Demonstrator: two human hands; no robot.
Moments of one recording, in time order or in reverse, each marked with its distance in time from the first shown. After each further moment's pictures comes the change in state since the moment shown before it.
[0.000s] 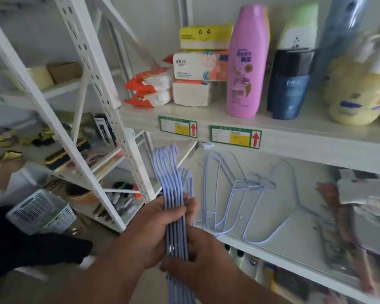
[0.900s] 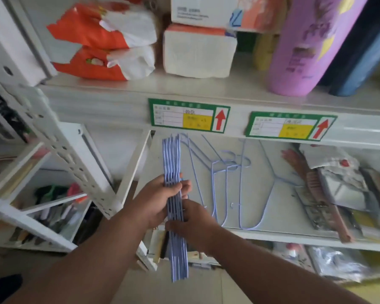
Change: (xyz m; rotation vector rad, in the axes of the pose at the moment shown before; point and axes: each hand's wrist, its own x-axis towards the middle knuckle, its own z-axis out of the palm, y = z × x) left_hand 0.225 -0.035 -0.064 0.117 -0.239 -0.233; right_hand 0.173 0.074 0.009 -0.253 0.336 0.357
